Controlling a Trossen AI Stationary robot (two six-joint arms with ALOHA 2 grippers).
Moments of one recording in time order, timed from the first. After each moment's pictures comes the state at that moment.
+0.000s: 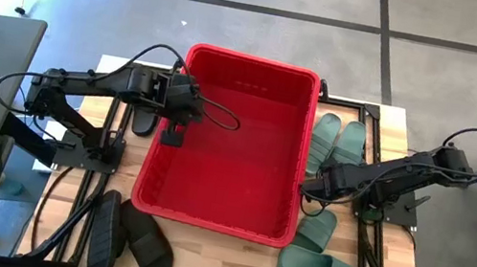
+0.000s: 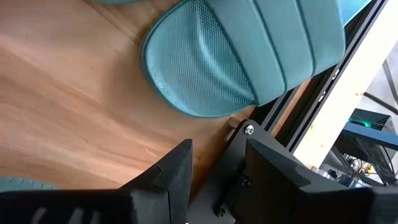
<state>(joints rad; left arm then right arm) 0.23 1.41 1.51 -1.28 -0.33 0.26 0.19 1.37 0.80 -1.40 0.26 1.13</state>
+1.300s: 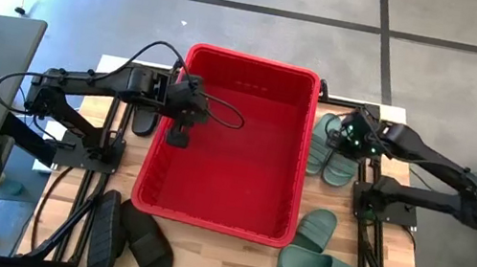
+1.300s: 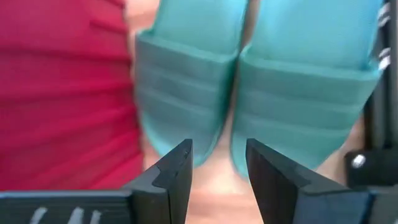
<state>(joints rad) 0.23 1.41 1.51 -1.17 -0.27 0.34 -0.60 0.92 0.80 -1.11 0.02 1.14</state>
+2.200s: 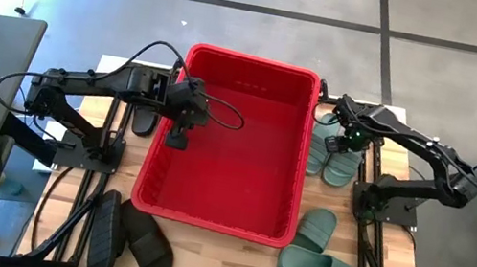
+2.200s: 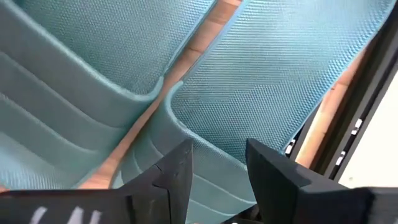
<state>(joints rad) 0.23 1.41 1.51 -1.17 -0.21 0.34 -0.82 1.23 0.80 -1.11 0.10 0.43</state>
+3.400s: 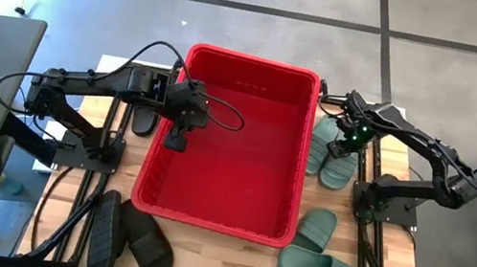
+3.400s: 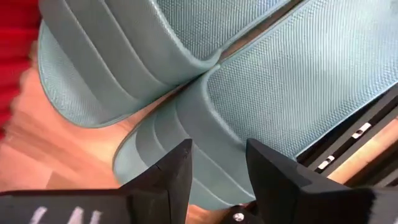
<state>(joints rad) 0.23 1.41 1.51 -1.17 -0.17 0.34 -0.93 1.23 0.80 -1.13 -0.14 0.07</state>
